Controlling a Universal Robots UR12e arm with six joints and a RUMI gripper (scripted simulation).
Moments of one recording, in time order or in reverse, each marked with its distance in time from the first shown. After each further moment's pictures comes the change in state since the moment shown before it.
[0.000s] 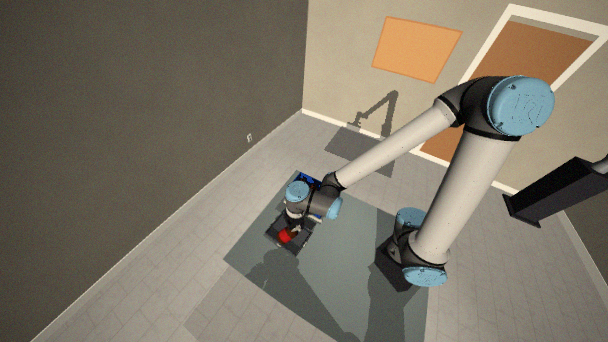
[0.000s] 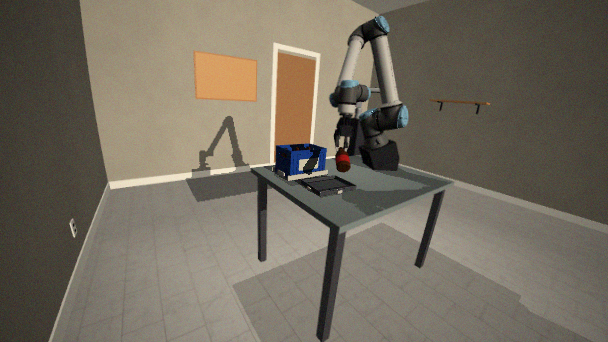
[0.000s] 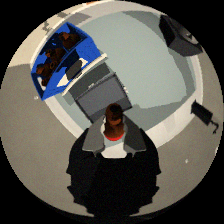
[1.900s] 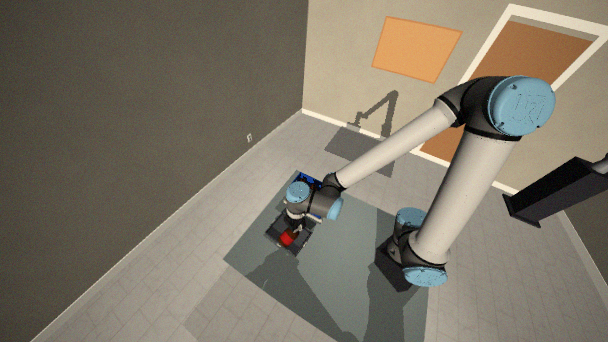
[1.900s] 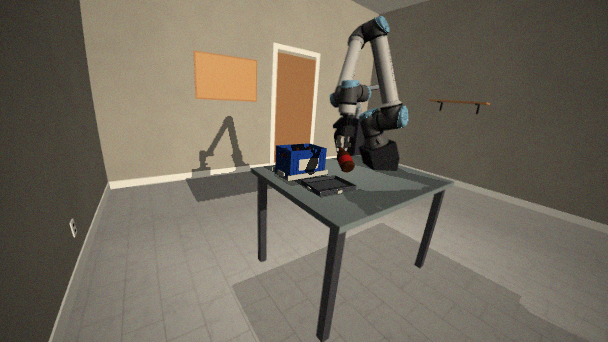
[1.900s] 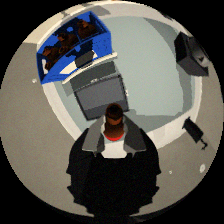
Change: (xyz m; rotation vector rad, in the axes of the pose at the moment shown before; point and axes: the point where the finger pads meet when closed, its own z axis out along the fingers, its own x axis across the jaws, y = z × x) arm 0.000 0.000 0.000 0.000 0.000 -0.232
